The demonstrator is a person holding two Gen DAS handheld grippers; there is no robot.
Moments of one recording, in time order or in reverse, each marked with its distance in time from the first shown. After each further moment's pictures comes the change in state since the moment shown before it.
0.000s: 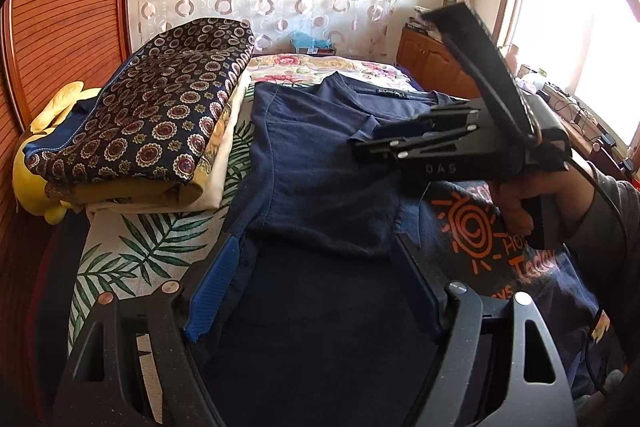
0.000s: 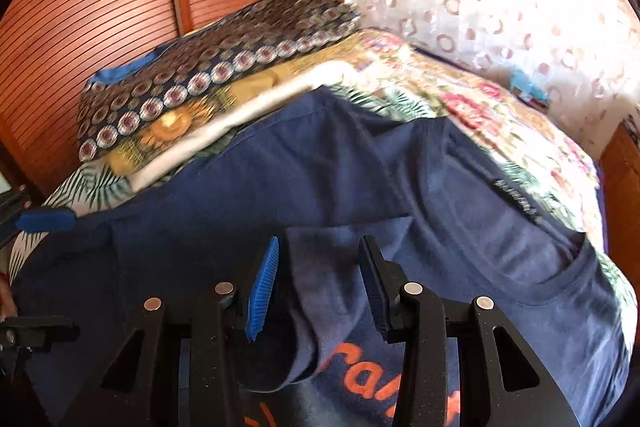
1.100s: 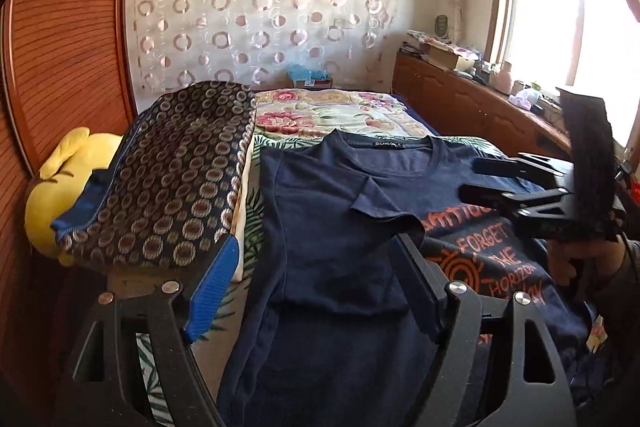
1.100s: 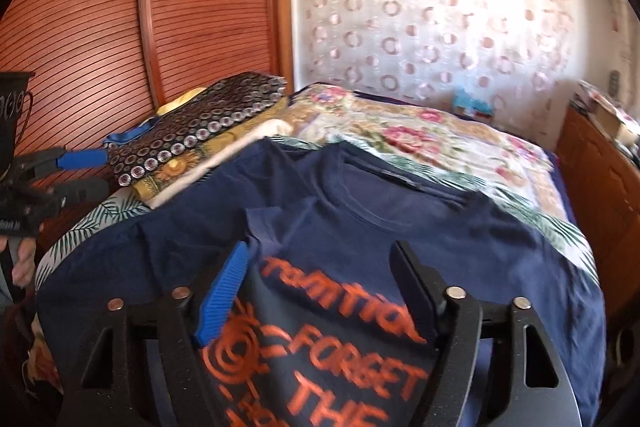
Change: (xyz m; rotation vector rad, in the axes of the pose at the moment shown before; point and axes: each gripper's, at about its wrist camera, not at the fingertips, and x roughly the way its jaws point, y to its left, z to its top) left arm -0.036 0.005 0.042 0.033 -0.104 0.003; right arm -0.117 -0.017 -0.065 0.149 -0.239 -0.095
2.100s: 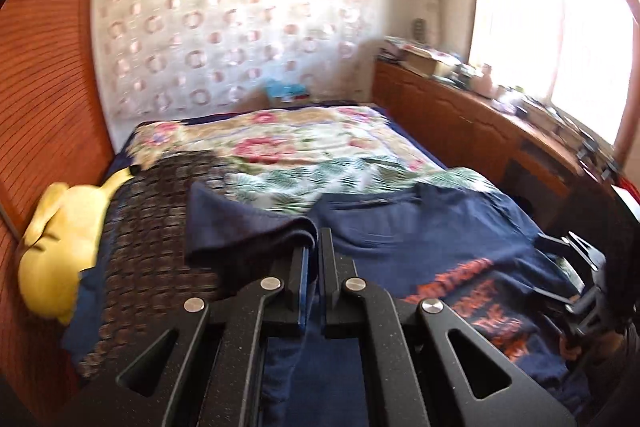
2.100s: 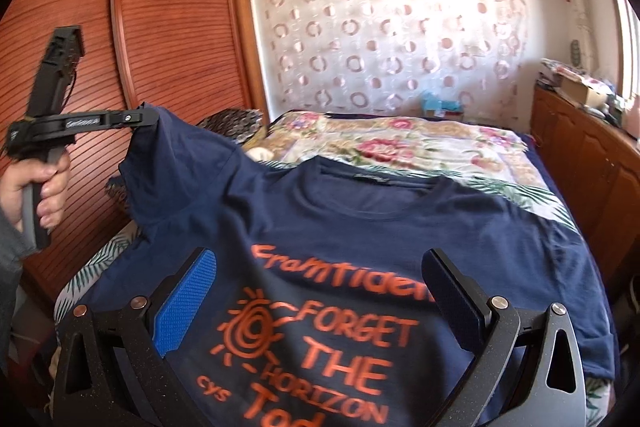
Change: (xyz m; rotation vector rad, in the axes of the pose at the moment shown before) left arm 0.024 -0.011 0.093 0.096 -0.009 -0.088; right arm -0.080 -0.033 -0.063 0.188 -0.118 -0.113
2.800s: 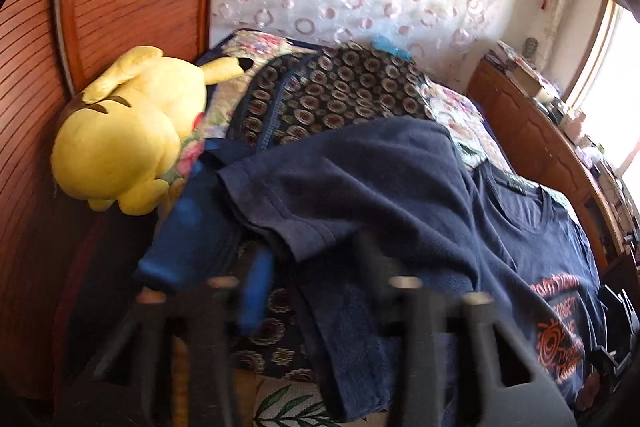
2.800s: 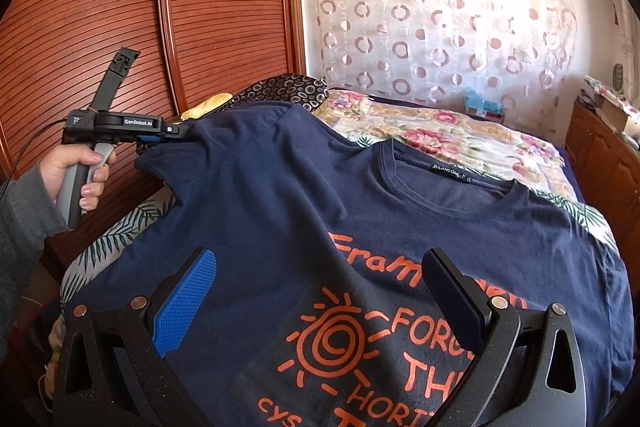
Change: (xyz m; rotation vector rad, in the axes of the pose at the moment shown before) left arm 0.030 0.164 -0.076 -0.370 0.159 0.207; right arm 0.031 0.038 0.000 -0.134 0.080 0.116
